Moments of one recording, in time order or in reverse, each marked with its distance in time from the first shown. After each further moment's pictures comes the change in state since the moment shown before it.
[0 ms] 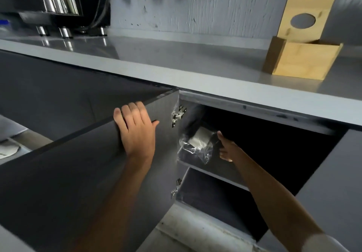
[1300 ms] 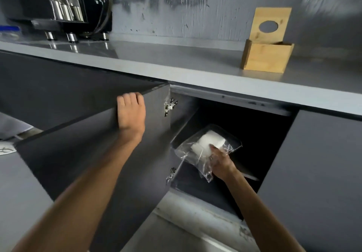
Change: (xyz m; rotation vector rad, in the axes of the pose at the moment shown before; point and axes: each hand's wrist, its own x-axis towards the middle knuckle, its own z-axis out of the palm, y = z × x) left_hand 0.010 -0.023 -0.063 0.098 -0.412 0.162; right_hand -0.110 0.086 -0.036 0.395 -0.328 -0.140
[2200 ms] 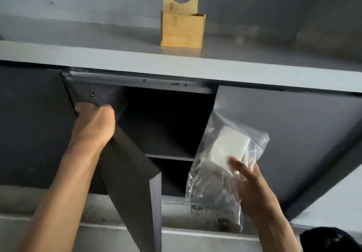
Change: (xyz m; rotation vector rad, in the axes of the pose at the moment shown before) left_hand -0.061 0.110 -0.098 -1.383 -0.446 -0.380; right_hand -0.237 -0.052 -0.108 0.127 0.320 -0.360
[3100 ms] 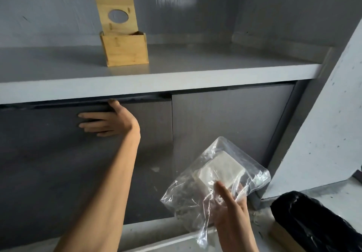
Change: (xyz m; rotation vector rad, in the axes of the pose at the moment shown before) left_hand 0.031 0.059 0.187 -0.592 0.171 -0.032; right_hand -0.061 0.035 0.001 0.390 0.405 -0.178
